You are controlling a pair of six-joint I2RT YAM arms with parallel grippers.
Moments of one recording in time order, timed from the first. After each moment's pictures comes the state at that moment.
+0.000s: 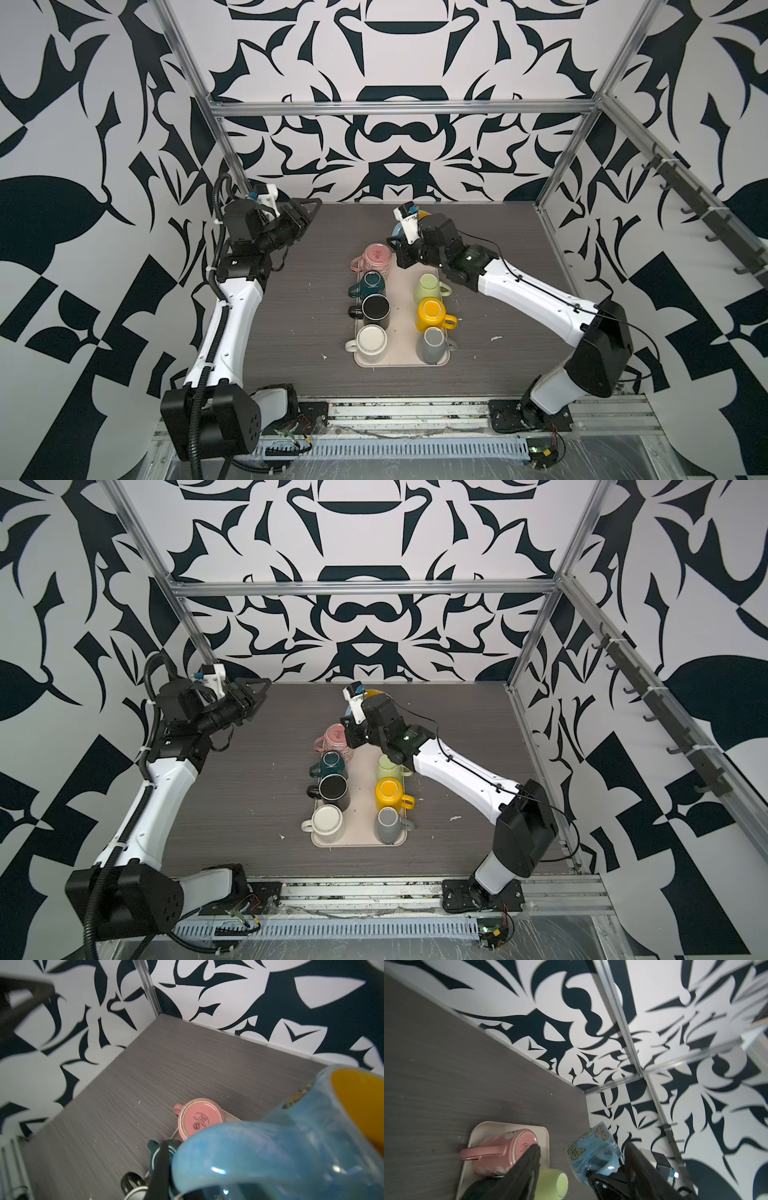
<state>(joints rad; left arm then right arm) 0.02 1.23 1.19 -0.14 0.72 -0.89 0.78 1.57 1.37 -0.28 0.00 0.17</state>
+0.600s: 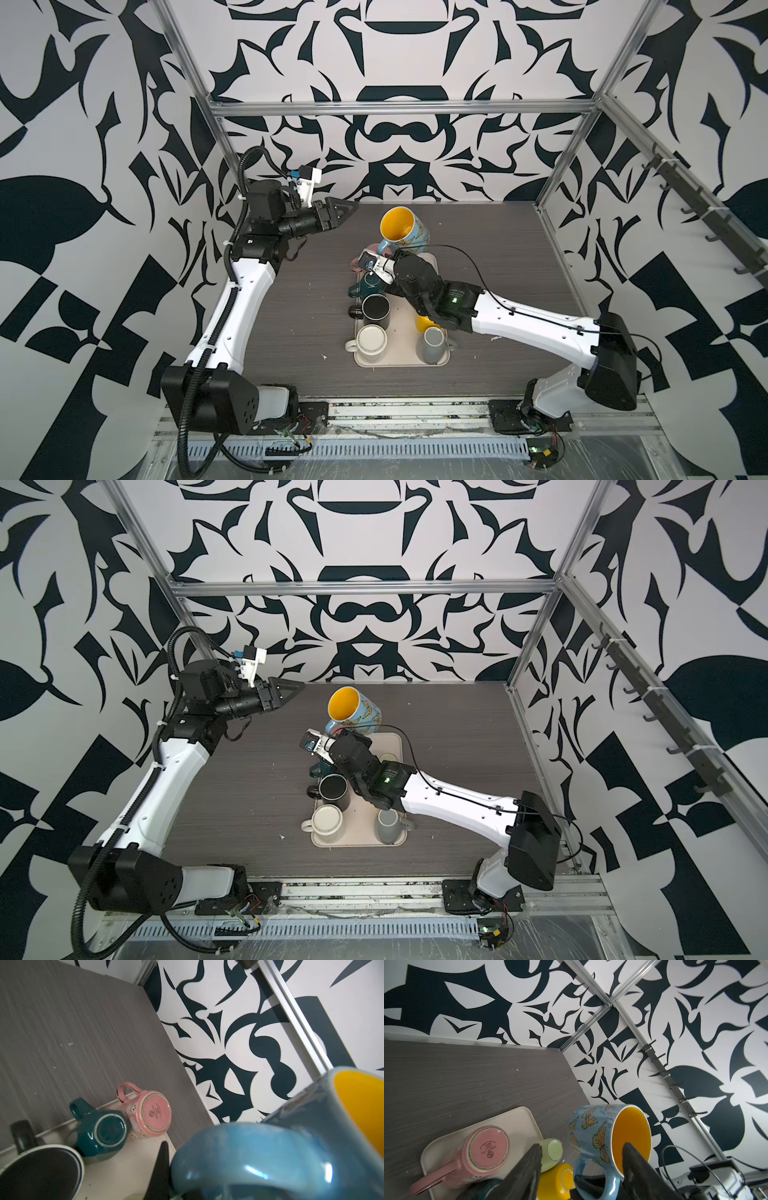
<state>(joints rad) -0.14 1.33 1.36 -0.30 0.93 -0.54 1.06 1.52 1.25 -0.13 0.58 -0.61</state>
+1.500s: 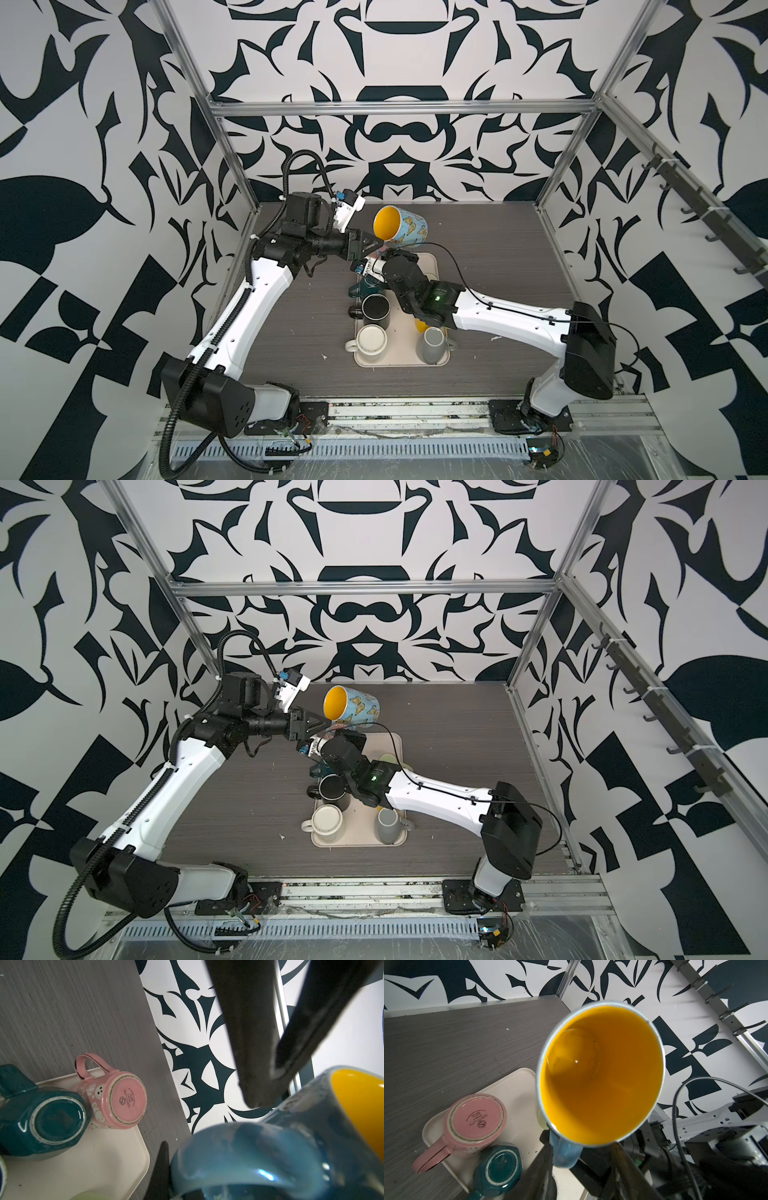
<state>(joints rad) -0.33 1.35 1.39 -0.65 0.80 -0.12 1.06 1.63 1.26 -0.04 0.72 -0.82</state>
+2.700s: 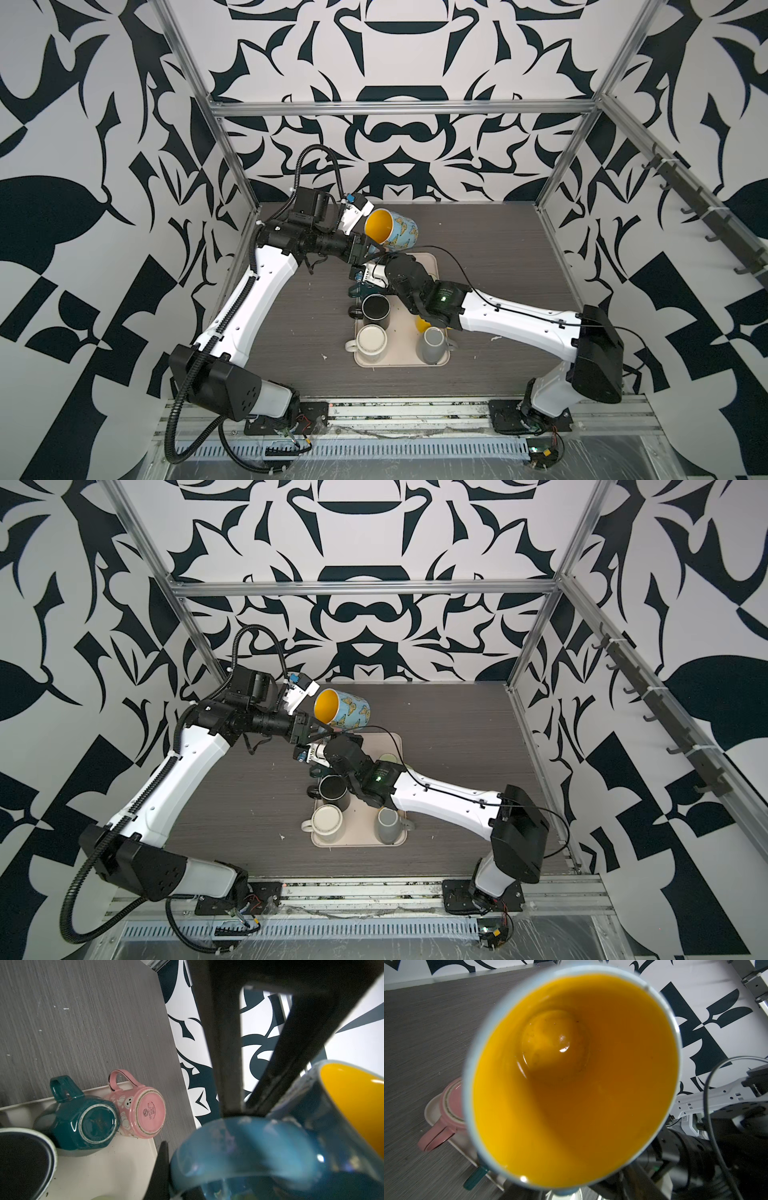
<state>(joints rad) -0.35 1.43 1.53 -0.92 0.78 0.05 1.05 1.58 1.26 -0.08 0.54 -0.83</state>
